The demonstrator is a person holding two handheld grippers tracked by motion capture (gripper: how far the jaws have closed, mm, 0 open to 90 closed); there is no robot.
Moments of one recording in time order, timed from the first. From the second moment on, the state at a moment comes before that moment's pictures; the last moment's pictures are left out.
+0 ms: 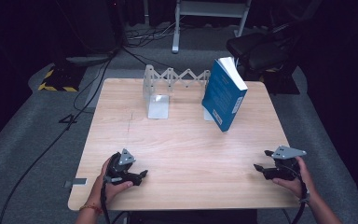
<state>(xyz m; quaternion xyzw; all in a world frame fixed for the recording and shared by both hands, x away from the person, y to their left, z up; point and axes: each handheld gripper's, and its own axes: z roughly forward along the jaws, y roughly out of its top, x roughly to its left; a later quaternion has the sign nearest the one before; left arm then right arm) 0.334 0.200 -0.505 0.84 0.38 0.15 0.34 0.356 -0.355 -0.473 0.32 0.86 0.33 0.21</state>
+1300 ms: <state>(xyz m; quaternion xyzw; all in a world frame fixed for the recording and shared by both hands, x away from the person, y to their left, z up) 0.334 0.200 -0.505 0.84 0.38 0.15 0.34 0.339 -0.401 -0.504 0.40 0.82 0.37 0.18</state>
